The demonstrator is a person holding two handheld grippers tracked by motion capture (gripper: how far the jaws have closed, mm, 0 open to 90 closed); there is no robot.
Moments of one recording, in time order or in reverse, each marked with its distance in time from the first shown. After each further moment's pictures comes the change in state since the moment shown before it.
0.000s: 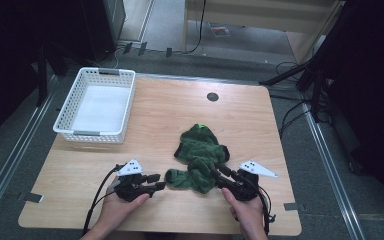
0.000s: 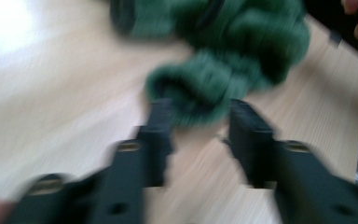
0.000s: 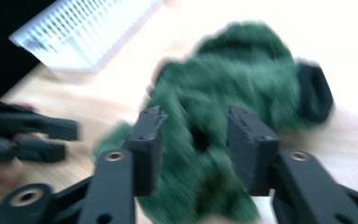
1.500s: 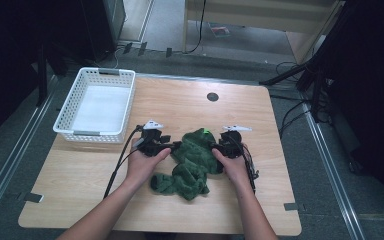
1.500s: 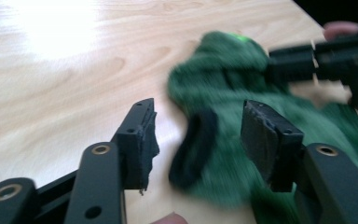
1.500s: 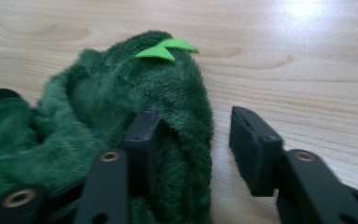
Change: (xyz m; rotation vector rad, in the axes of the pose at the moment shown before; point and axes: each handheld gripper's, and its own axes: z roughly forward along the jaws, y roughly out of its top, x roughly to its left) left arm 0.056 0.093 0.078 0.017 0.166 -0.125; right arm -0.058 0.052 0.119 0.246 -0.241 -0.020
